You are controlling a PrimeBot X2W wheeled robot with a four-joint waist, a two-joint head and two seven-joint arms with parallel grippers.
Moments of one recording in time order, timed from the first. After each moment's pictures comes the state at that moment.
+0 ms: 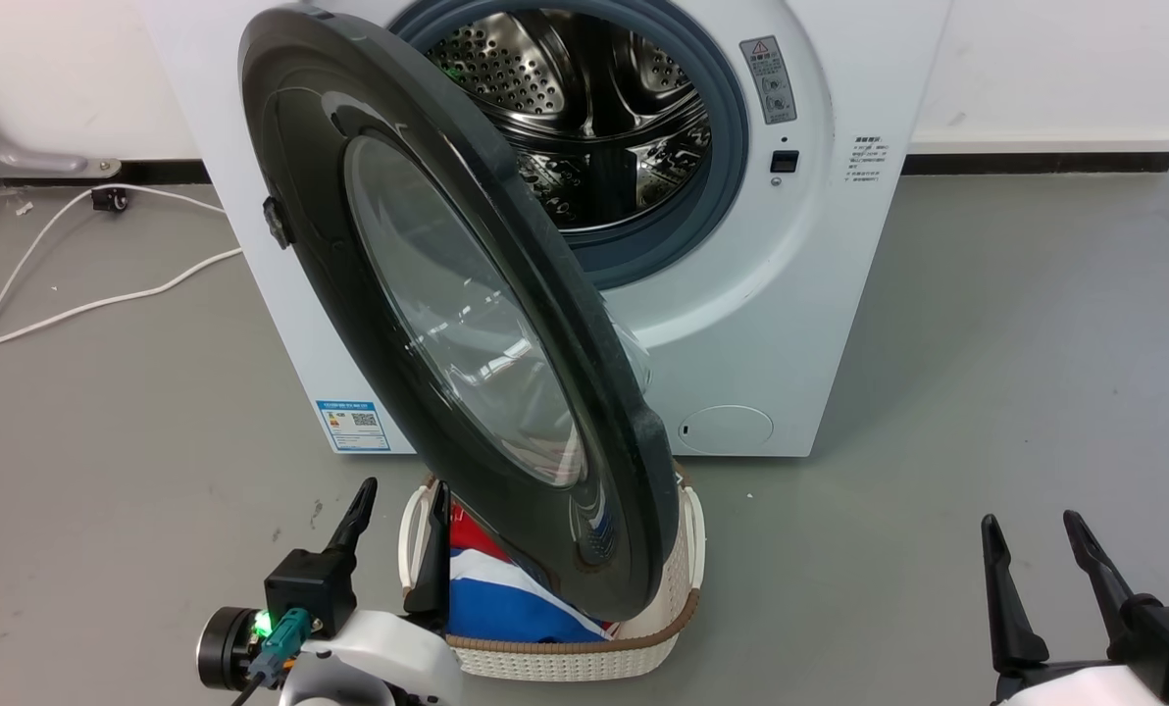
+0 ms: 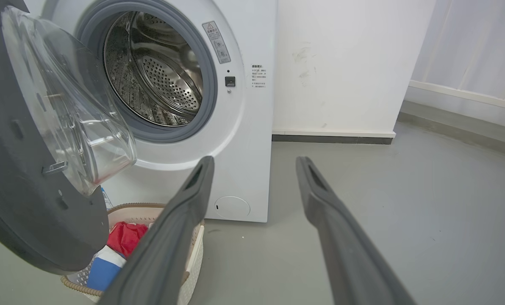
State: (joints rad) left arm -0.09 0.05 -0.11 0.30 -0.15 -0.06 -0.26; right arm 0.15 -0.05 -0.10 -0.03 0.05 0.13 -0.15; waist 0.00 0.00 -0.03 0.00
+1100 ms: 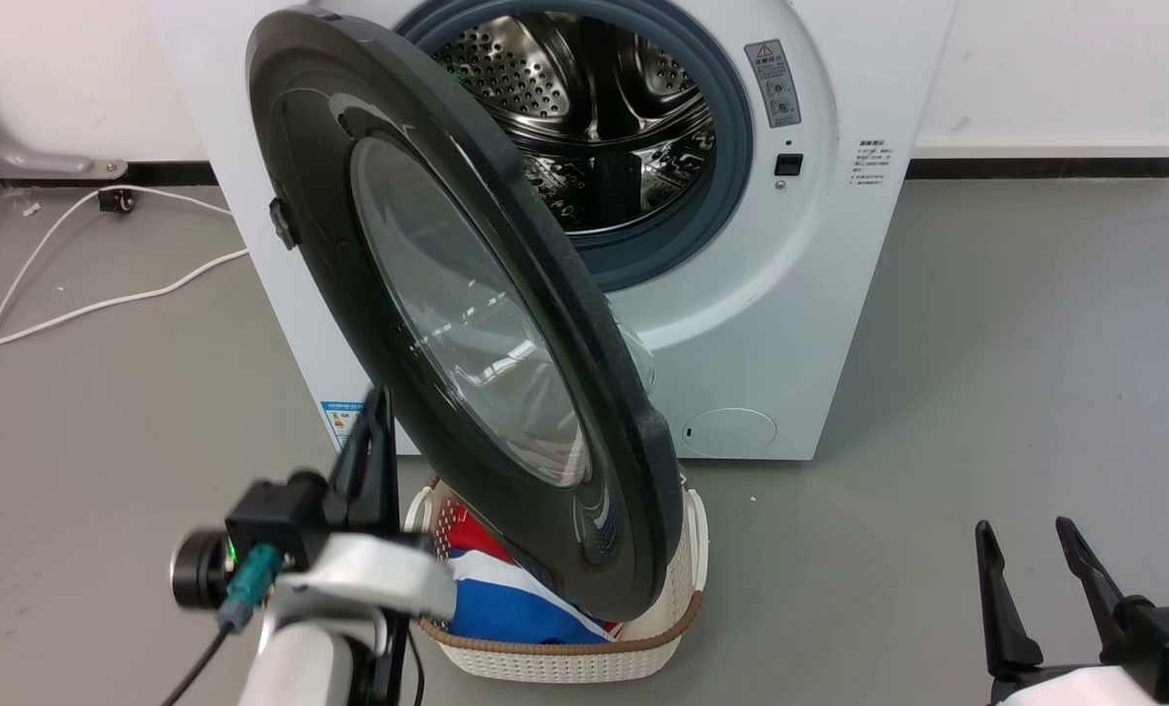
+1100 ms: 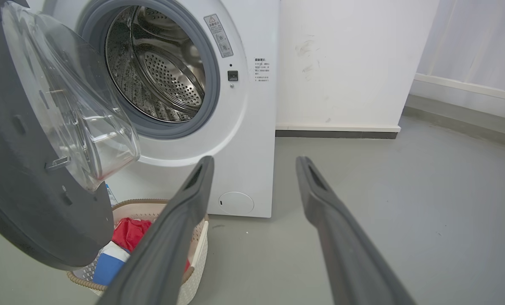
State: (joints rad) left arm -0.16 0.05 -0.10 0.21 -0.18 -0.03 -0.26; right arm 0.14 -0.05 -0.09 -0.01 0.06 0.13 -0.14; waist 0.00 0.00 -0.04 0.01
